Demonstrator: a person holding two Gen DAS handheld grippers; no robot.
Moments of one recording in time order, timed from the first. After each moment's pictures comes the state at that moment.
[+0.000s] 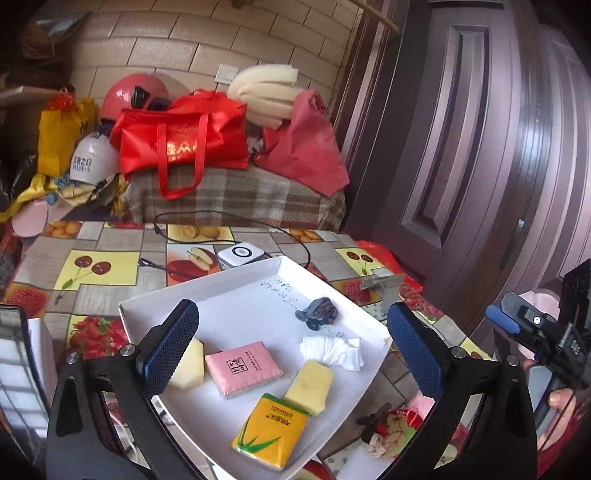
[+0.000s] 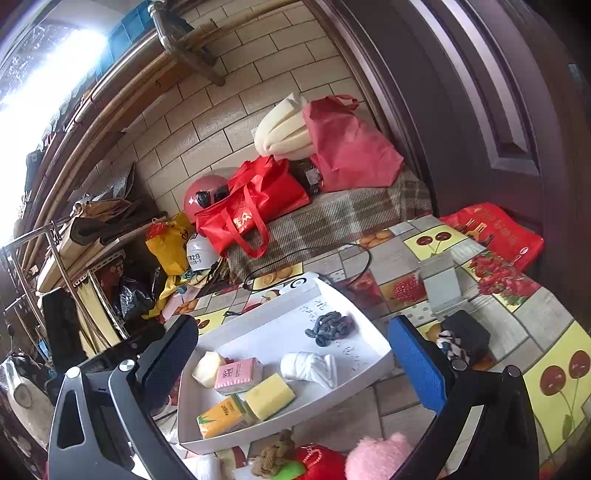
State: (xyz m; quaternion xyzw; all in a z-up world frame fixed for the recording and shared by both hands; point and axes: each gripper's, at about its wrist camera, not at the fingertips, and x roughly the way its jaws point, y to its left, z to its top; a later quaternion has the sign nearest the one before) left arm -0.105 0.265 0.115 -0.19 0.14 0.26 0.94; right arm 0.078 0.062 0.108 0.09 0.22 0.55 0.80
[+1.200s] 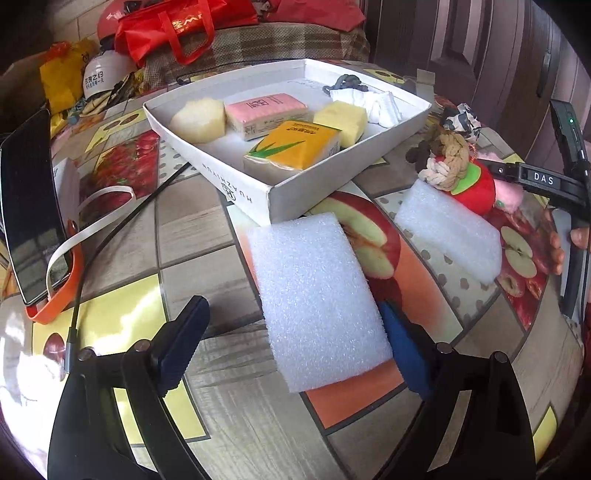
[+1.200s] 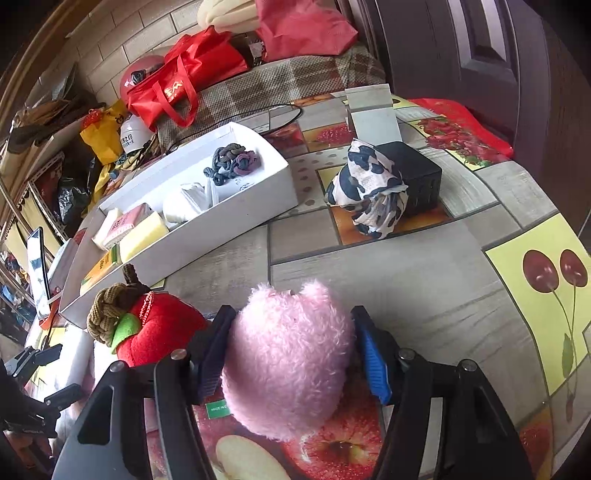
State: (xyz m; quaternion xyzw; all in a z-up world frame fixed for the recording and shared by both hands) left arm -0.133 0.185 -0.025 -0.16 0.42 0.29 0.84; right arm 0.104 0.062 -0.013 -0.08 0.39 0.48 0.78
